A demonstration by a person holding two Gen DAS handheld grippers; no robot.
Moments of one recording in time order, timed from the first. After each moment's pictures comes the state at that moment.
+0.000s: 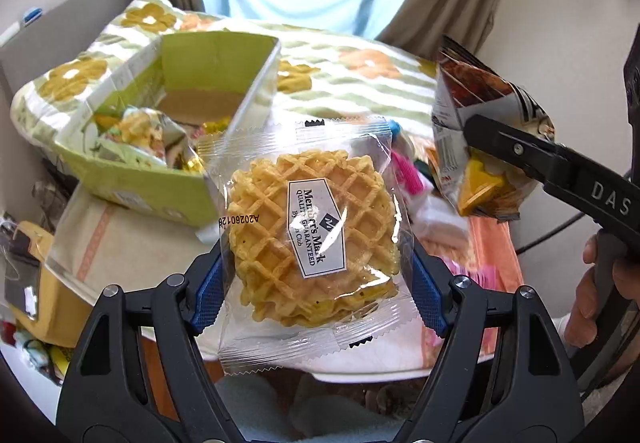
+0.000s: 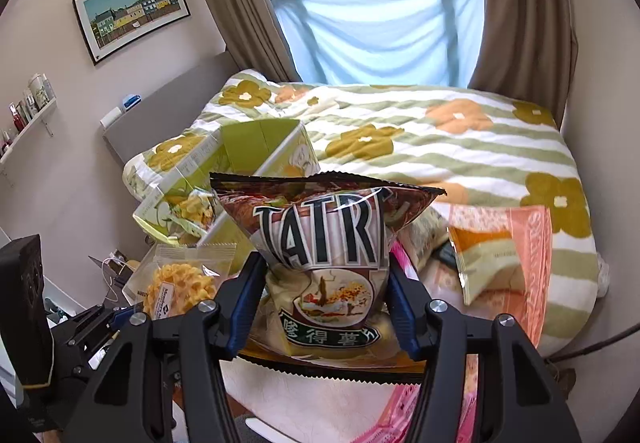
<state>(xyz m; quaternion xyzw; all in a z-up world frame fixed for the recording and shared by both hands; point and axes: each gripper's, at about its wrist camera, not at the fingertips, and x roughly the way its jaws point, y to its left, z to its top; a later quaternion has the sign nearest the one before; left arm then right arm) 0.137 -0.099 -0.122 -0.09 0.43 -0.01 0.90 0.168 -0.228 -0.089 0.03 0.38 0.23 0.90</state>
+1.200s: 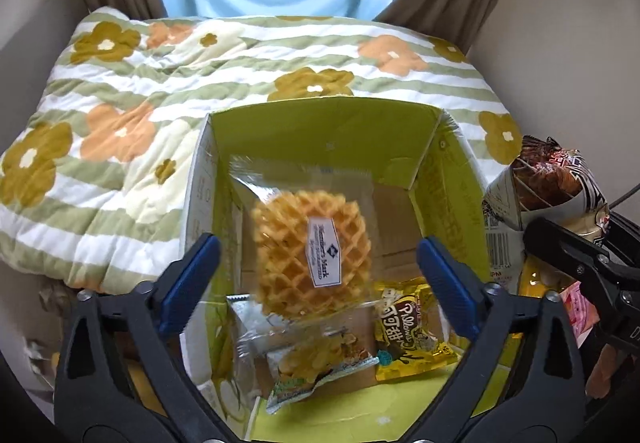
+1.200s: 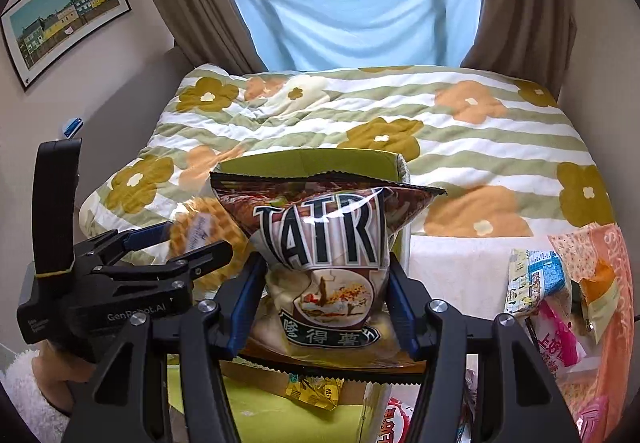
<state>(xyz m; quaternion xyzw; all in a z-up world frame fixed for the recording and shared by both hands) 0.398 0.155 -0.145 -0.01 0.48 -0.11 0.87 0.314 0.001 -0.103 0.07 0.44 0.12 0.89</state>
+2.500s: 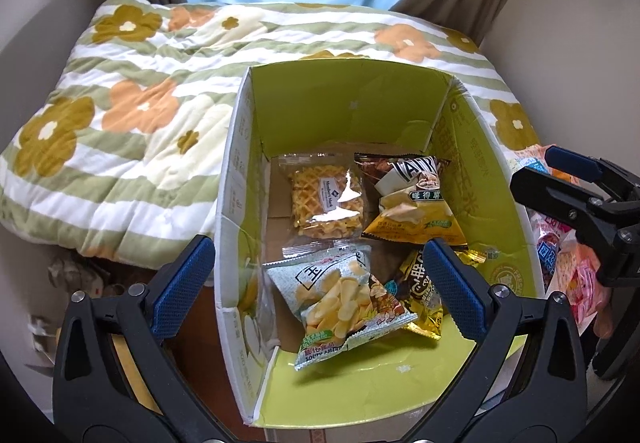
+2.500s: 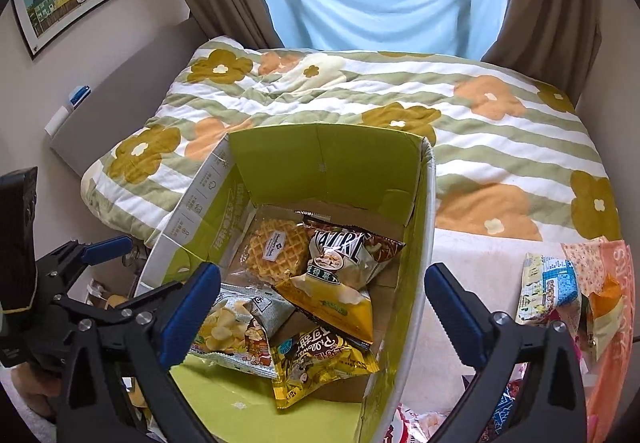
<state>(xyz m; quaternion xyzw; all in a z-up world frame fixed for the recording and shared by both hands) 0.345 0.178 -0.146 -0.01 0.50 -0.09 0.86 0.319 0.019 -0.116 0.03 0.46 0.15 0.87</state>
